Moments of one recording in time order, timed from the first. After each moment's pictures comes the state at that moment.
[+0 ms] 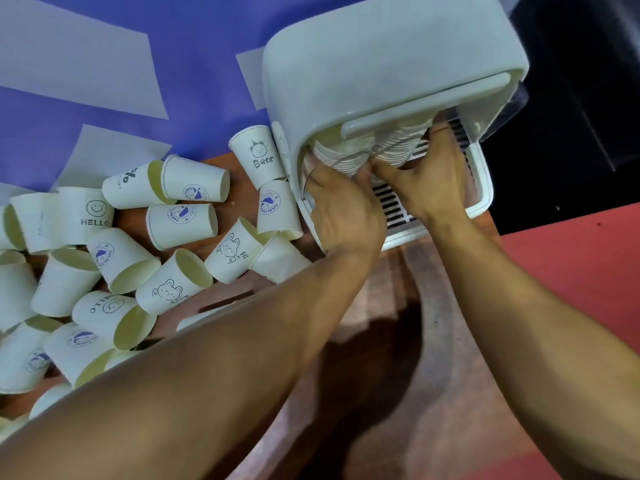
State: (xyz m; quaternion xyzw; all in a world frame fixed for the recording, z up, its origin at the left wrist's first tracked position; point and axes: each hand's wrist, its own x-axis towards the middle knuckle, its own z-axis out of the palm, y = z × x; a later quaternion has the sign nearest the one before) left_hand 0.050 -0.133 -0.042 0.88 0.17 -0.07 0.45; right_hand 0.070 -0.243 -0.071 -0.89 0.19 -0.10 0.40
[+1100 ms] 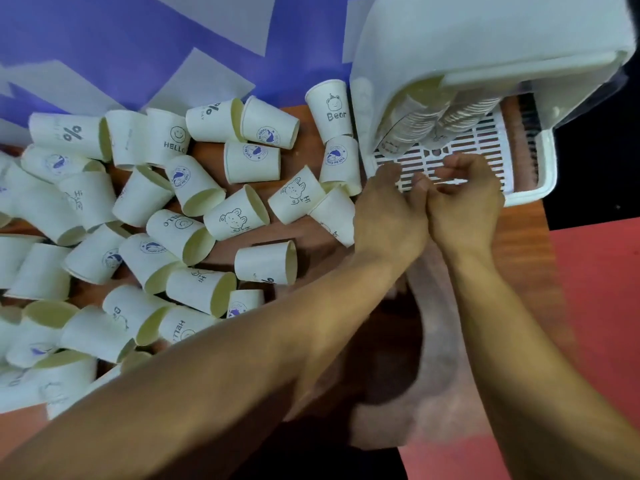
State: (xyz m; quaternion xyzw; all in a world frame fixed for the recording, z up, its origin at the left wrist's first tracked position) left_hand -0.012 -0.071 -0.030 0.84 0.13 -0.12 0.52; right_hand -0.005 -0.167 -0.047 -0.87 0.25 -0.08 0.41
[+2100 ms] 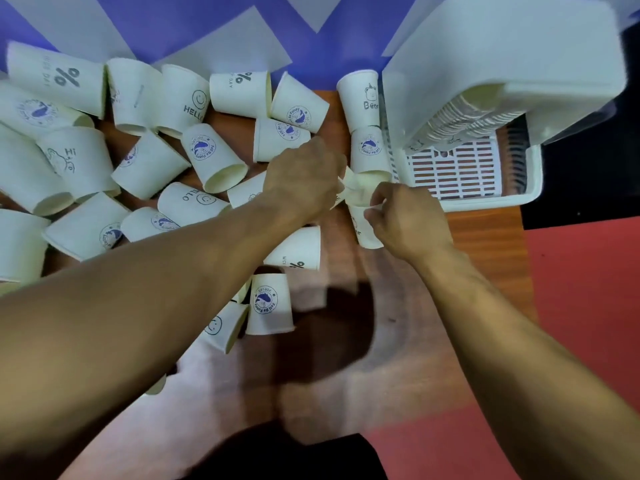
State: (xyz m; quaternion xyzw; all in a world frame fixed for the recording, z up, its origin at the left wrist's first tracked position) left_hand 0.030 0.101 -0.049 0.96 -0.15 -0.15 0.18; right_hand -0.017 -0.071 -0.049 -0.99 0.01 0.15 0.08
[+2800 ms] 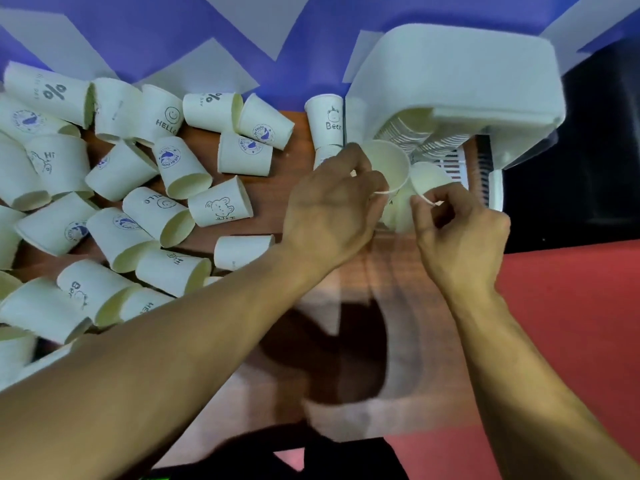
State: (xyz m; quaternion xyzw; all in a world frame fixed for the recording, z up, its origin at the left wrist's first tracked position) left_hand -0.018 -0.001 -0.003 0.91 -0.16 0.14 0.36; right_hand -0.042 -0.169 0.017 -0.96 0.07 -0.14 0.23
